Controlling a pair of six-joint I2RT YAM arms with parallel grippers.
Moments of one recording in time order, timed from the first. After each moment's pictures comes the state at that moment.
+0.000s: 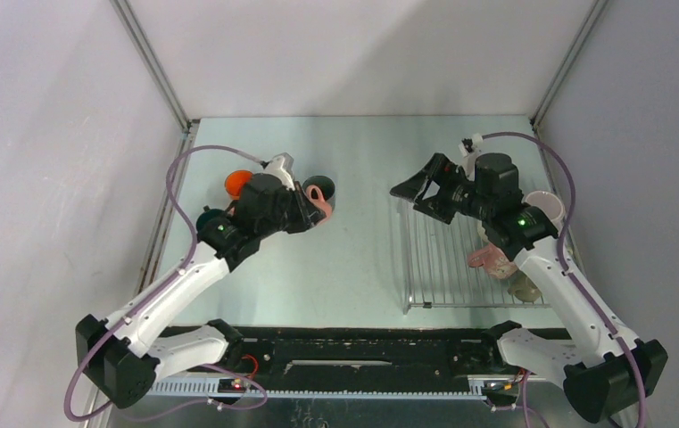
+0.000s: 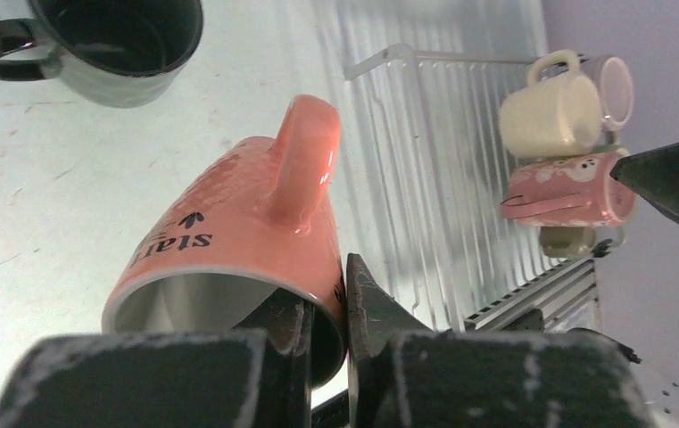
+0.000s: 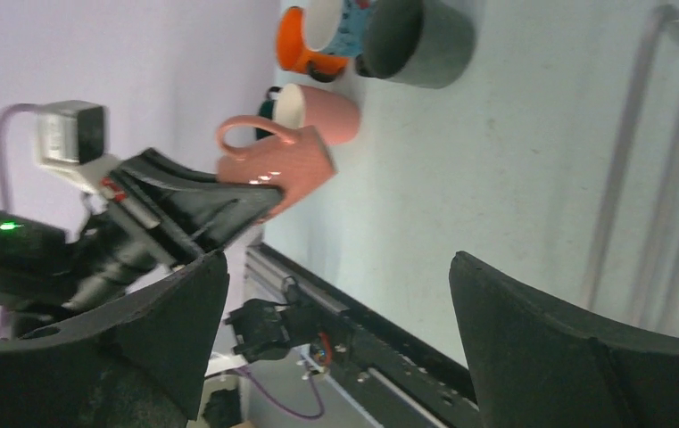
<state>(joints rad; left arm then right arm) -0.60 1.07 0.92 -0.34 0.05 -0.71 0.38 1.06 1.05 -0.41 -0.40 0.90</state>
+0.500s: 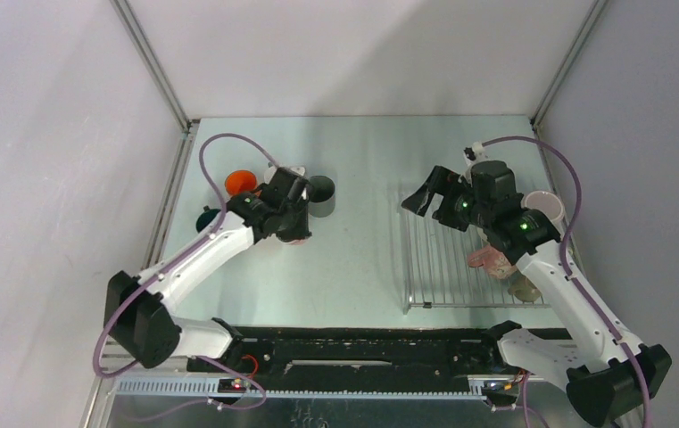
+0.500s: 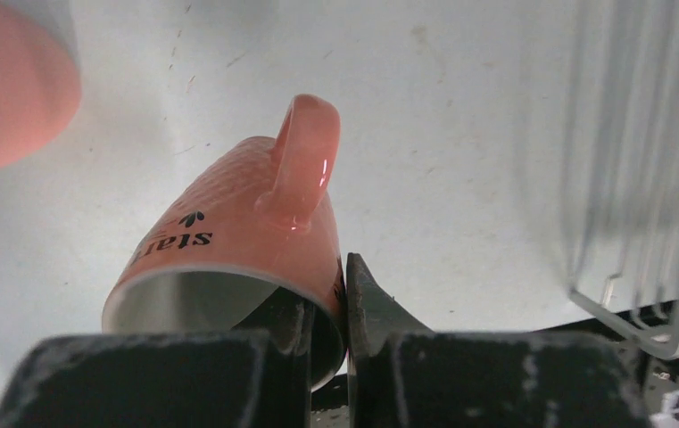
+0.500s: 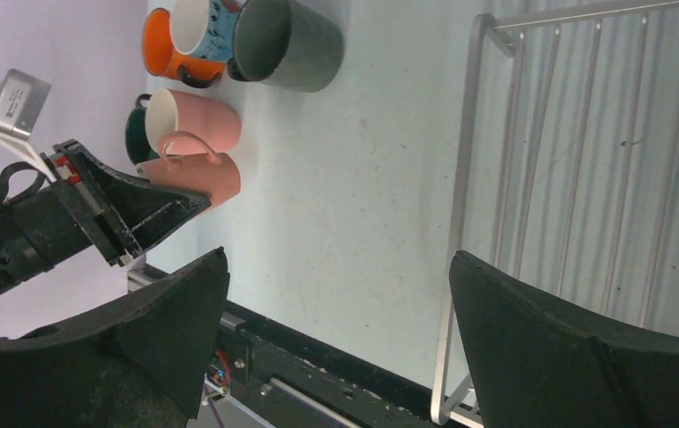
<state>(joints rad) -0.60 1.29 1.10 -0.75 -0.09 -0.54 0.40 1.03 1.05 -0.59 -0.18 0.71</state>
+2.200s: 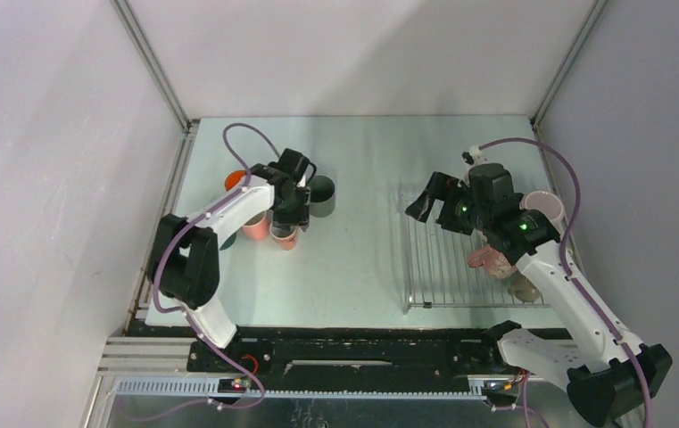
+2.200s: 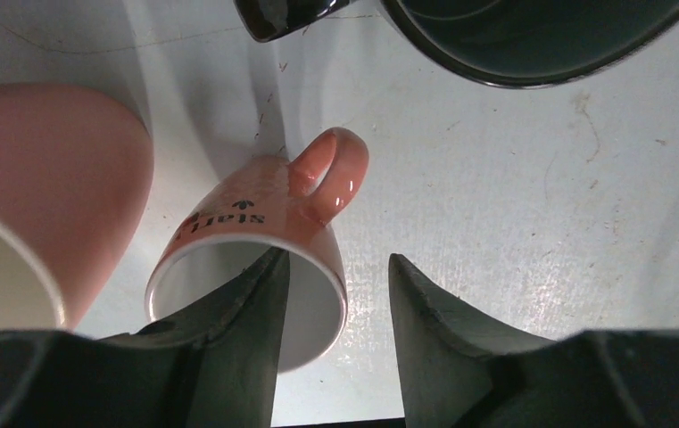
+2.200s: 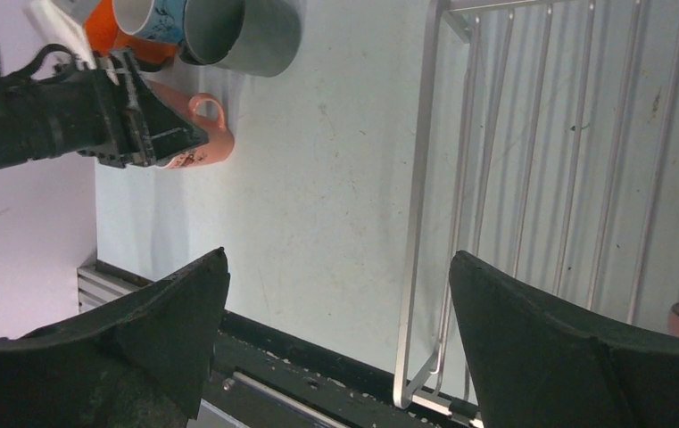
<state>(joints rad) -0.43 1.71 1.27 -0.82 -0.08 -0.38 0.42 1.03 1.05 -0.66 -0.13 0.64</state>
